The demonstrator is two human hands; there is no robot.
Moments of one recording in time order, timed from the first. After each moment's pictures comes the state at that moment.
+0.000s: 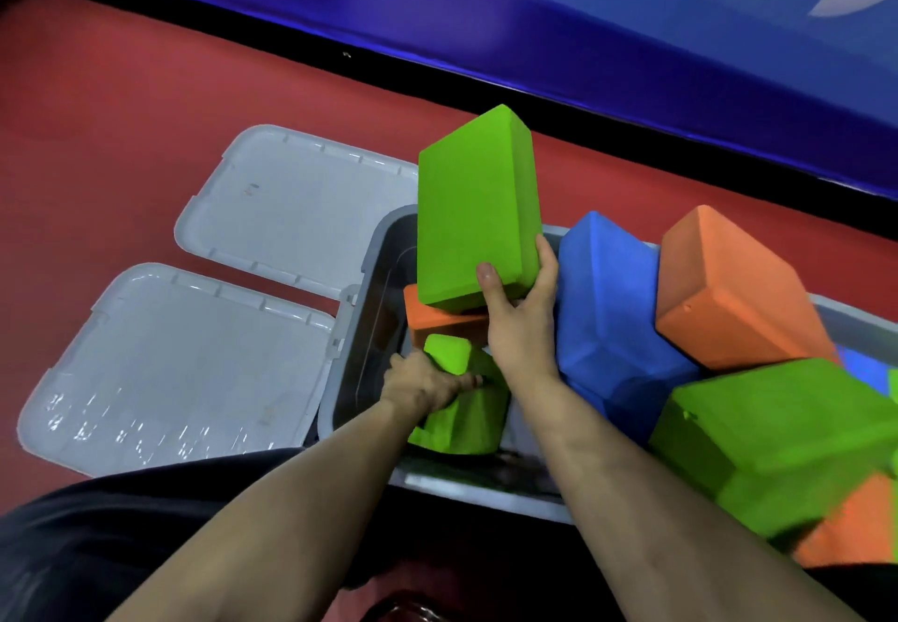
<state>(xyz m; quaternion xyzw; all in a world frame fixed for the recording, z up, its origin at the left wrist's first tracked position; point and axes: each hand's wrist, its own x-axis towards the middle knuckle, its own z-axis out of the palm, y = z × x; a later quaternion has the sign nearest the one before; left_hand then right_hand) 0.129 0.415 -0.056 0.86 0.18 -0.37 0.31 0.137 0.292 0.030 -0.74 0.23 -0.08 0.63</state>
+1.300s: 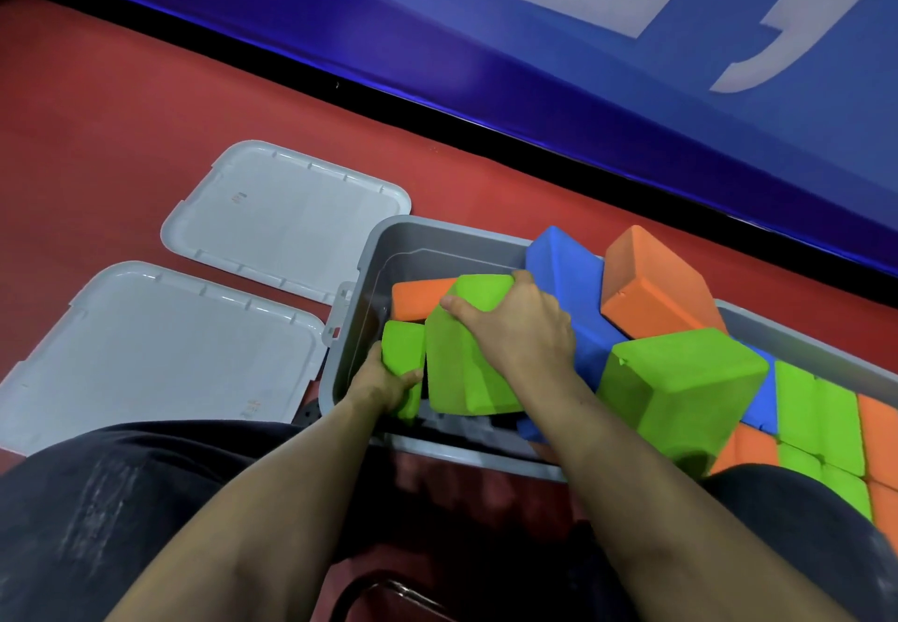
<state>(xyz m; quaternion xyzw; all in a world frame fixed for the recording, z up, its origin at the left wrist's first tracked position) 0.093 0.461 -0.039 0.80 0.17 -0.30 0.49 0.079 0.302 0.155 -0.94 0.24 0.08 0.21</state>
